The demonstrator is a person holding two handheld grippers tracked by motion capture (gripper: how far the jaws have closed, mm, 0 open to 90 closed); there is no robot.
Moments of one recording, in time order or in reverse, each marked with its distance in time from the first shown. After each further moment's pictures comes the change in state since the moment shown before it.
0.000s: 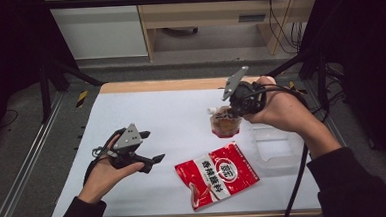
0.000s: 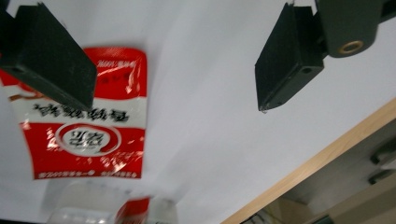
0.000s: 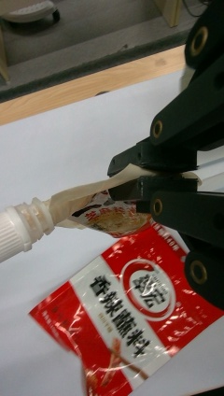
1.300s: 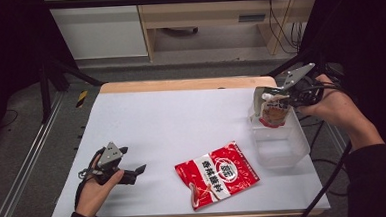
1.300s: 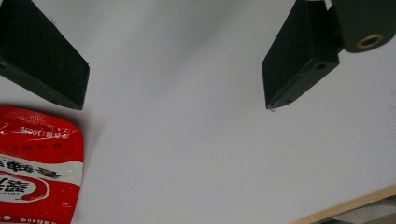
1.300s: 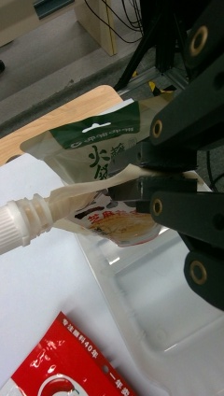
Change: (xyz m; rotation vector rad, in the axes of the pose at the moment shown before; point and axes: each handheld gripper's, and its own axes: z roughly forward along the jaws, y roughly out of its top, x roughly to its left) left arm 0.012 -0.082 -0.003 0.013 0.137 -0.174; right arm -0.068 -0.141 0.003 0.025 -0.143 0.178
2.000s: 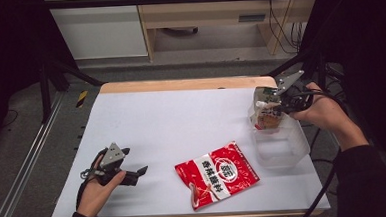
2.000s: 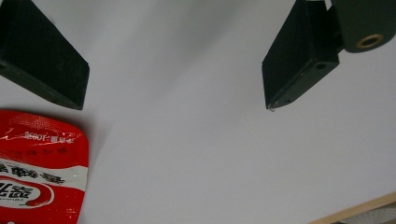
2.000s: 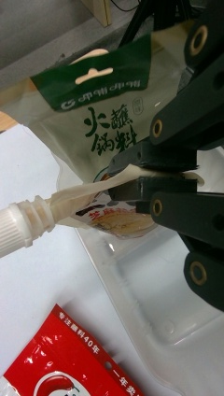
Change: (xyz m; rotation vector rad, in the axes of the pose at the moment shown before) left arm -0.005 0.000 0.005 0.019 -0.019 0.013; right arm 0.009 -0.005 0.035 0.026 0.074 0.047
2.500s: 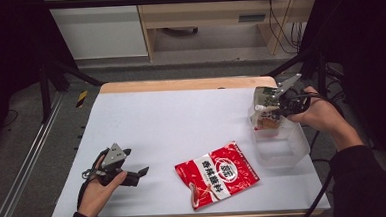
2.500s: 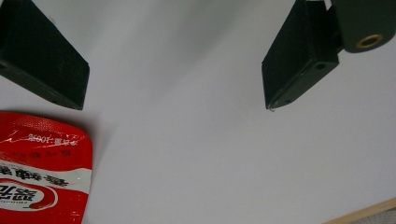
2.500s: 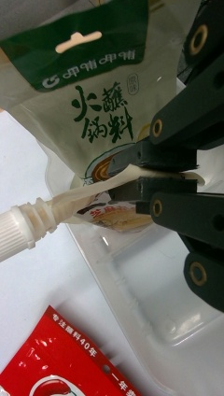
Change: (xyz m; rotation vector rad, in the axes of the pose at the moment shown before) left arm -0.001 0.000 0.002 0.006 -0.007 -0.002; right arm -0.002 -0.009 0.017 0.014 0.034 0.030
